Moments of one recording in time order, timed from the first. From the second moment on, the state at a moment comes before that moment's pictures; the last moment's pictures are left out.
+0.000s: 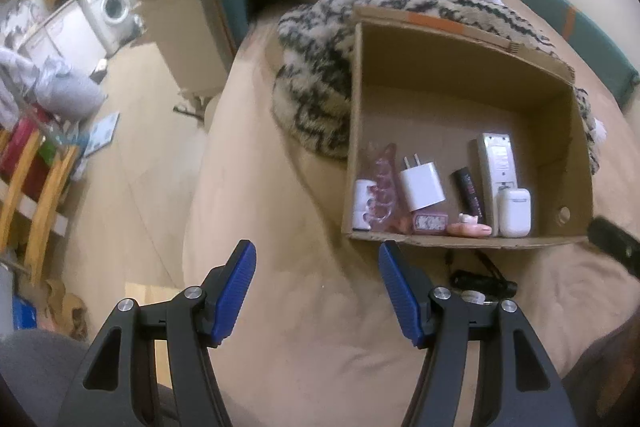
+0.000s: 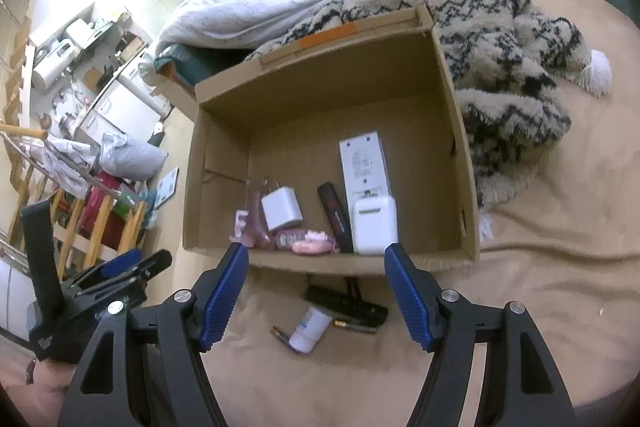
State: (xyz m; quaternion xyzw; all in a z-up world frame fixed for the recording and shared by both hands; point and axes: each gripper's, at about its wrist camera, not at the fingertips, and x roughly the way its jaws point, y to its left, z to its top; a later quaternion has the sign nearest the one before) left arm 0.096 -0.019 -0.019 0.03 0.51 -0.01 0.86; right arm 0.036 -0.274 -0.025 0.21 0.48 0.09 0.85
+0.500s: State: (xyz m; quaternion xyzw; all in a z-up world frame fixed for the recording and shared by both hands) left arm 0.104 -0.001 -0.030 -0.01 0.53 0.02 0.85; right arm 0.044 -0.266 -0.049 0.18 0.51 0.06 0.84
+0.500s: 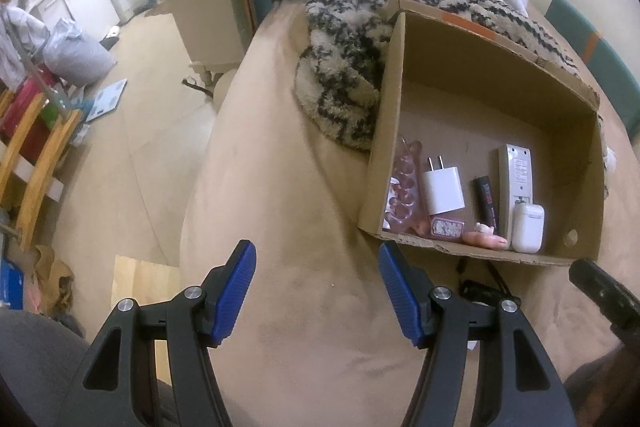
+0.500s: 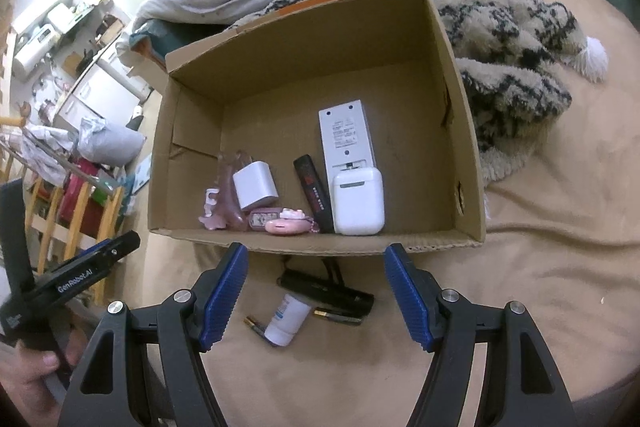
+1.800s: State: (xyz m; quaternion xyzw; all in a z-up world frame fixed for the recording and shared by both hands) left arm 0.094 -0.014 -0.029 -0.02 0.55 -0.01 0.84; right arm 0.072 -0.201 -0.151 0.15 0.64 -0.06 0.75
